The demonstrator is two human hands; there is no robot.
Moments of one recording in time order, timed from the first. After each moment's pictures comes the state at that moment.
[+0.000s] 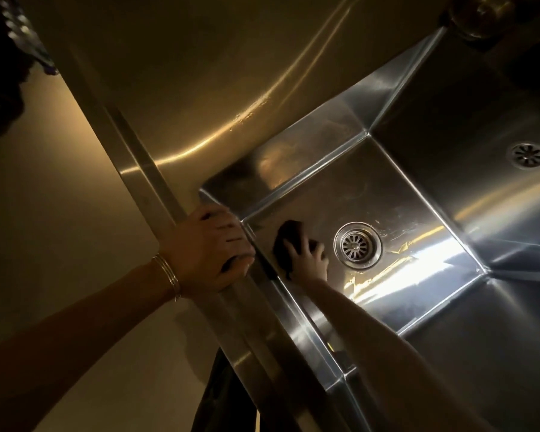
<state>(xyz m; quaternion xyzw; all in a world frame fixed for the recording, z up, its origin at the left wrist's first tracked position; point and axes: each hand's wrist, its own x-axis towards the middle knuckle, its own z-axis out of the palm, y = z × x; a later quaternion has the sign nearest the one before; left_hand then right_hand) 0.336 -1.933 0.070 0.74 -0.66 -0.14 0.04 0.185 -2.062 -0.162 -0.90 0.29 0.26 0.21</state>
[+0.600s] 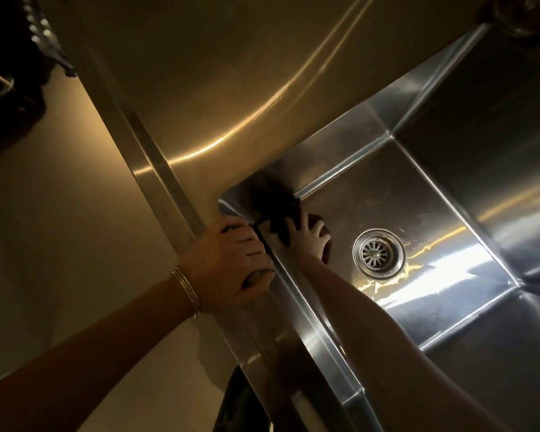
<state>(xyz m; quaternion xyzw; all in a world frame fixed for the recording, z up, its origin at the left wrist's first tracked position) 0.335 -1.933 0.068 0.75 -0.65 -0.14 0.05 0.257 -2.064 -0.169 -0.91 0.29 0.25 0.15</state>
